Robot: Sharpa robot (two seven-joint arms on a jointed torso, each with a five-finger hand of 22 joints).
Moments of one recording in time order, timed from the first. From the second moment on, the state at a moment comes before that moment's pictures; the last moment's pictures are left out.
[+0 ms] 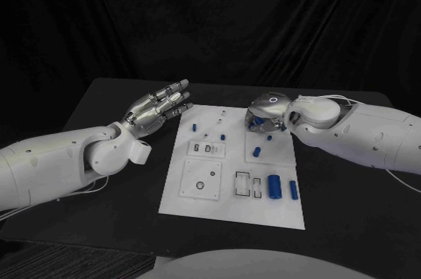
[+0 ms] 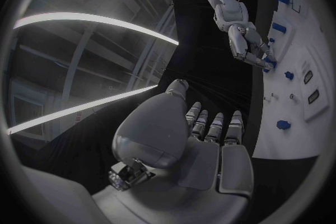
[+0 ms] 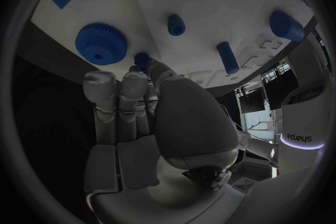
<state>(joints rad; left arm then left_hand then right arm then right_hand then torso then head) 1.23 -0.91 -0.21 1.44 -0.03 0.21 0.63 1.44 0.23 -0.14 0.23 0.65 0.28 0.03 0.05 0.04 0.07 0.01 0.08 0.02 0.03 0.13 0.04 0.01 0.16 0.05 0.24 0.03 0.02 1.31 -0.61 -0.21 1.20 -1.85 -0.26 0.11 1.48 -0.05 0.21 0.10 0.27 1.06 0.08 0.13 0.12 1.15 0.05 0.10 0.06 1.45 -0.07 1.07 0.61 0.16 1.38 0.03 1.10 0.83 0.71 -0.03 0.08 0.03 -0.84</state>
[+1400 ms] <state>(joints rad) 1.23 -0.93 -0.21 1.46 -0.03 0.17 0.65 1.43 0.22 -0.12 0.20 0.67 0.30 0.05 0.05 0.04 0.06 0.03 0.09 0.02 0.01 0.05 0.01 0.01 0.16 0.02 0.21 0.02 0.01 1.40 -0.47 -0.21 1.09 -1.77 -0.33 0.15 1.50 -0.08 0.29 0.10 0.24 1.09 0.12 0.12 0.14 1.21 0.07 0.09 0.06 1.45 -0.04 1.09 0.65 0.15 1.37 0.06 1.13 0.89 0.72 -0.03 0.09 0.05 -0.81</state>
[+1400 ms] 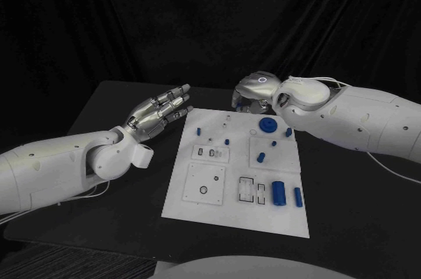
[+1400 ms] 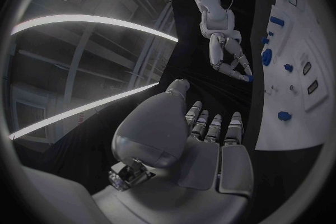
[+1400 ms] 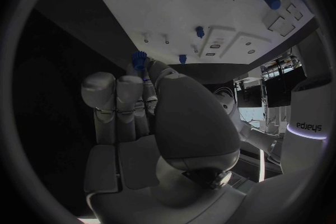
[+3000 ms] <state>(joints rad) 1.23 -0.92 -0.21 1.46 -0.03 0.17 0.67 1.42 0.22 -0.11 0.20 0.67 0.30 0.05 0.06 0.04 0.06 0.03 0.10 0.02 0.01 0.07 0.01 0.01 0.16 0.02 0.21 0.02 0.01 1.38 -0.39 -0.21 0.96 -1.75 -0.31 0.17 1.49 -0.09 0.31 0.12 0.20 1.07 0.12 0.10 0.14 1.22 0.06 0.07 0.06 1.45 -0.04 1.09 0.65 0.15 1.37 0.06 1.14 0.92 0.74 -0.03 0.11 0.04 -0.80</state>
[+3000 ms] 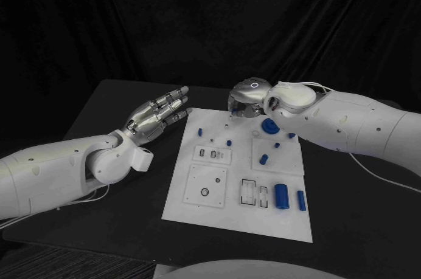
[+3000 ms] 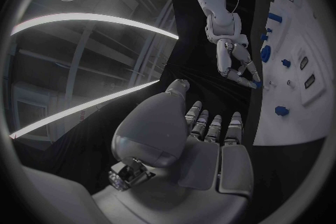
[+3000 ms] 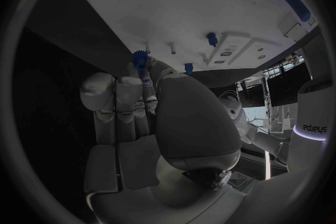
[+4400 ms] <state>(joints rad) 1.23 -0.90 -0.21 1.44 -0.03 0.18 0.65 1.43 0.23 -0.10 0.19 0.67 0.30 0.06 0.06 0.04 0.06 0.03 0.10 0.02 0.01 0.08 0.01 0.01 0.16 0.02 0.21 0.02 0.01 1.36 -0.36 -0.21 0.92 -1.75 -0.32 0.19 1.48 -0.10 0.31 0.12 0.18 1.06 0.12 0.09 0.14 1.22 0.06 0.07 0.06 1.44 -0.04 1.09 0.65 0.14 1.37 0.06 1.15 0.93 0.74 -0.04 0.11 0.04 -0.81</state>
